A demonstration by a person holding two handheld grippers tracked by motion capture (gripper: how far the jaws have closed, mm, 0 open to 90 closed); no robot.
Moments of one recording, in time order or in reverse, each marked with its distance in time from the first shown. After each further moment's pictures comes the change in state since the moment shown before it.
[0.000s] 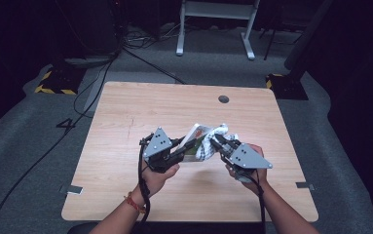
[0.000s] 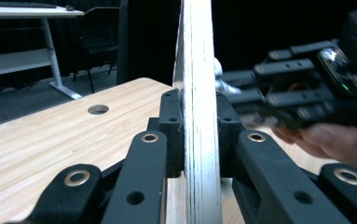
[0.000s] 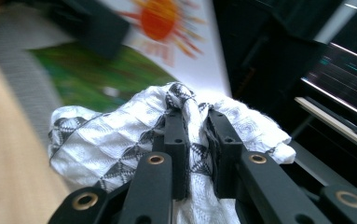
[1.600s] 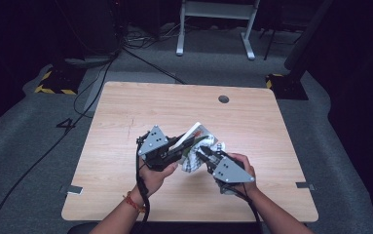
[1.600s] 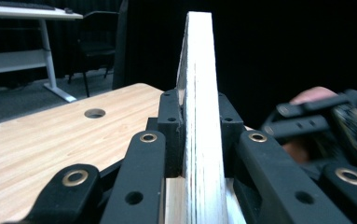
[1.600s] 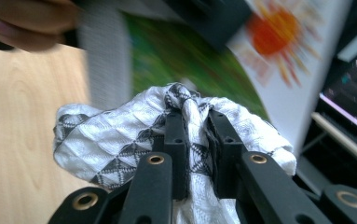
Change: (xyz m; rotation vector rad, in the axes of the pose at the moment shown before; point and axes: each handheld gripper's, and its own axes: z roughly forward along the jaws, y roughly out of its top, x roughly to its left) left arm 0.004 0.001 -0.002 -0.020 -0.015 -0.035; right arm 0.043 0.004 0.010 0.005 0.054 -0.117
